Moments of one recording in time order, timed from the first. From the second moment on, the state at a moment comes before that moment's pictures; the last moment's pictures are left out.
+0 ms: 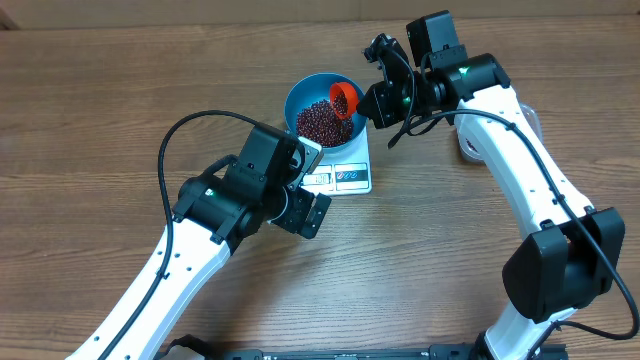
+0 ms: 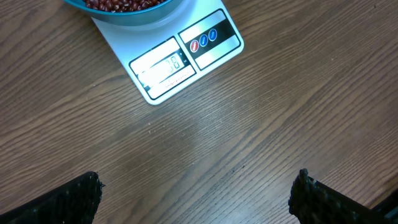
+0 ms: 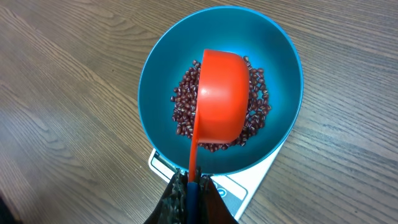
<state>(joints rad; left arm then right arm) -0.52 1.32 1.18 -0.95 0.11 -0.05 0.30 1.88 1.73 -0.90 -0.46 -0.06</state>
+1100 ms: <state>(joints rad) -0.52 1.32 1.18 -0.95 0.11 -0.05 0.31 1.88 1.73 -0.90 -0.43 -0.04</state>
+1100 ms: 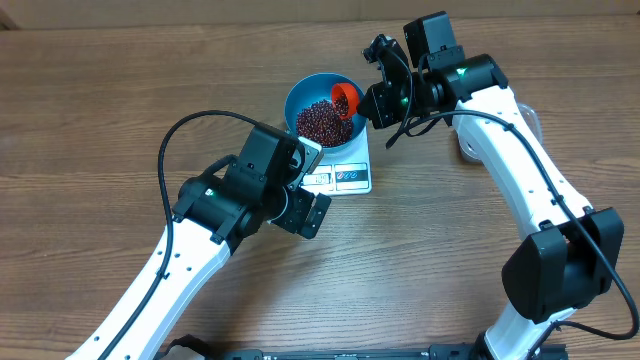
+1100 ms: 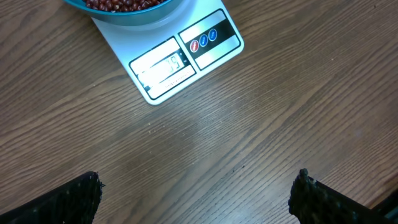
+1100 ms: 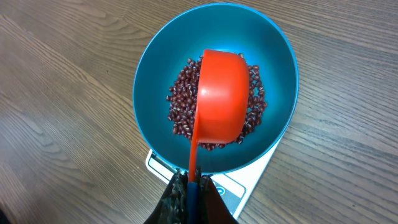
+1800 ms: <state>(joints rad) -0.52 1.32 1.18 -0.95 0.11 -0.05 0.32 1.88 1.73 -0.92 -0.42 -0.08</state>
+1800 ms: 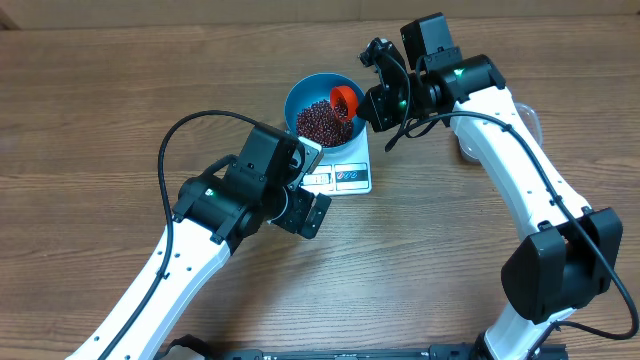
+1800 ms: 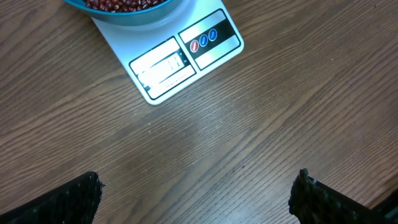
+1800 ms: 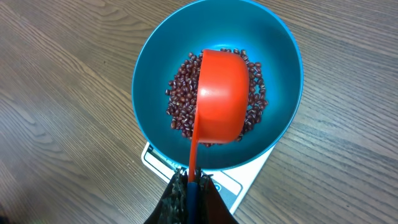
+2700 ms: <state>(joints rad) -0.52 1.32 1.18 -0.95 0.11 -0.05 0.32 1.88 1.73 -0.93 -0.43 -0.09</state>
